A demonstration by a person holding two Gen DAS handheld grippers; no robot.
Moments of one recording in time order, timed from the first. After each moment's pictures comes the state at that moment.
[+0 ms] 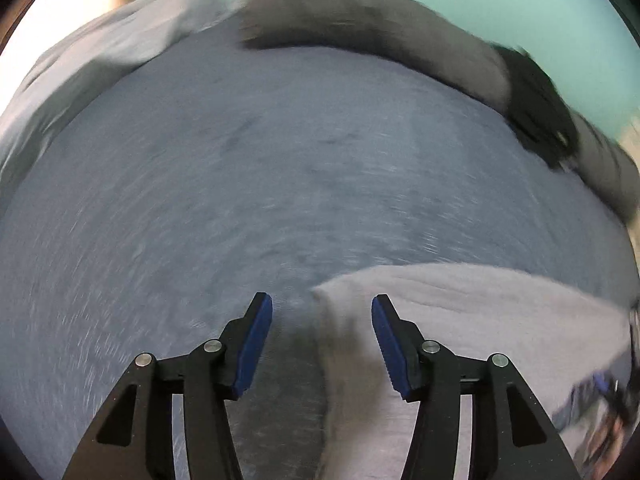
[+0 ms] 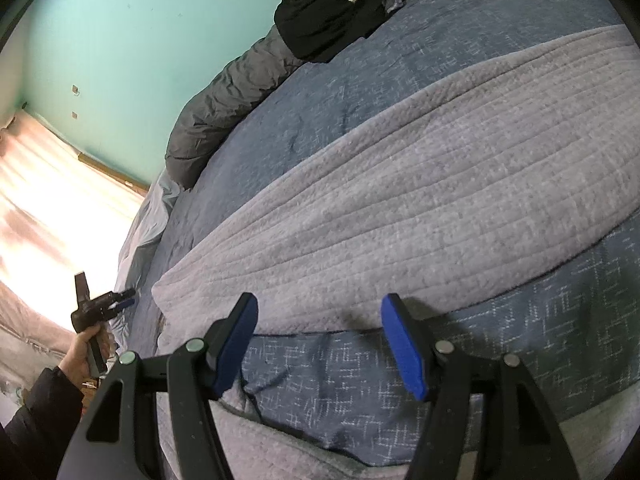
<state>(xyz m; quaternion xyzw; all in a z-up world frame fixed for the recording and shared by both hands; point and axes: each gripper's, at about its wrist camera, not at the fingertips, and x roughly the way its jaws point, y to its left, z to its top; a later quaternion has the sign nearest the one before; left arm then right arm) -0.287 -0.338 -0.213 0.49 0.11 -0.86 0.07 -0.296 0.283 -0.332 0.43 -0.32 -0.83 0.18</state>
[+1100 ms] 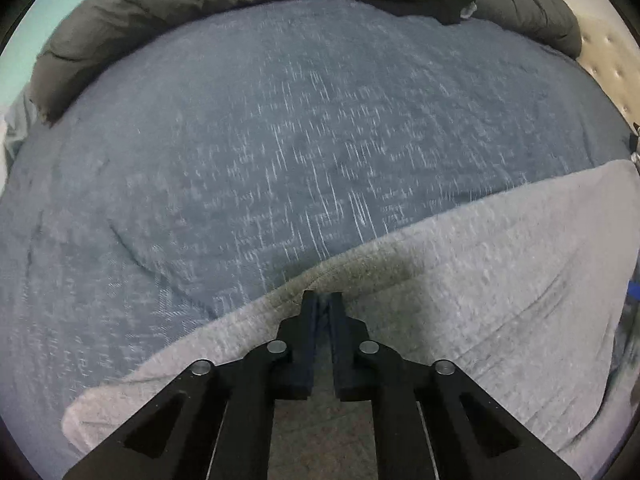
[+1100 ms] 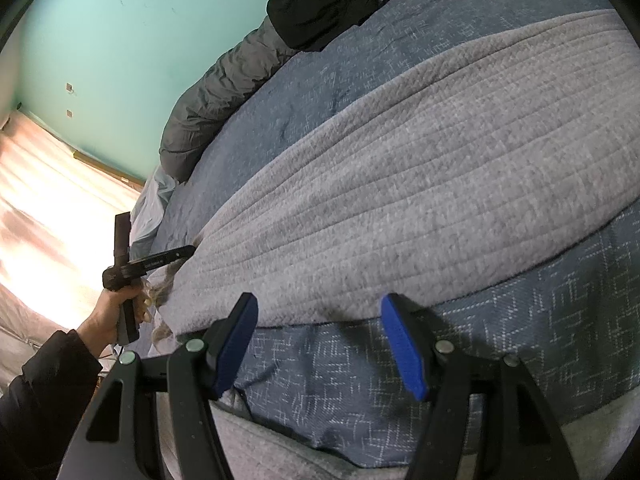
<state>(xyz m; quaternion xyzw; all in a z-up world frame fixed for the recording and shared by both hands) -0.402 -0.171 -0.287 0.53 -0.06 -0.84 -0.06 -0.296 0.292 -0.342 0.45 -0.32 -0.82 0.18</state>
